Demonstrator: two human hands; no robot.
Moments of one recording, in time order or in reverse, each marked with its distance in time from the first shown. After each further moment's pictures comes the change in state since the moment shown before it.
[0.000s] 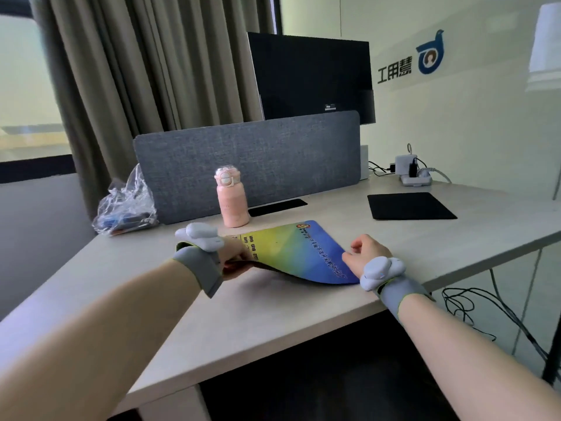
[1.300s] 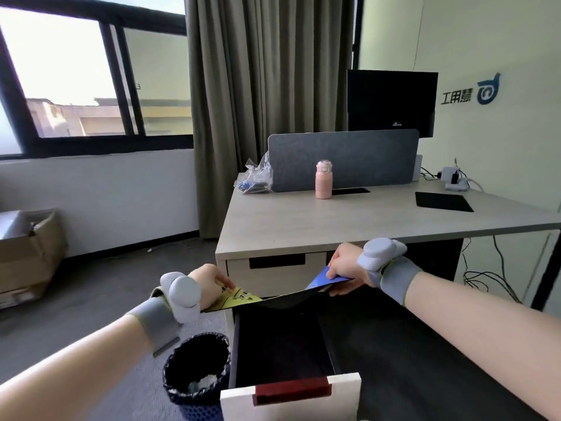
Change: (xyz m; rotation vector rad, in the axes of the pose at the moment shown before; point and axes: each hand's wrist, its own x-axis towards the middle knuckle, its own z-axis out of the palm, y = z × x) left_hand -0.414 -0.217 -0.245 0.743 0.232 0.158; right_hand -0.446 -0.134 -0.055 0.052 -0.692 -0.032
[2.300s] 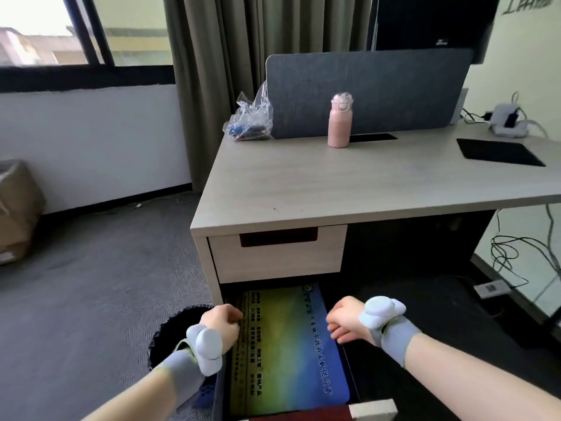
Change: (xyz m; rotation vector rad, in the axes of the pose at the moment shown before) left_hand 0.124 -0.052 0.155 -0.085 -0.078 -0.203; right_hand 0.174 0.120 0.087 0.047 -0.174 0.269
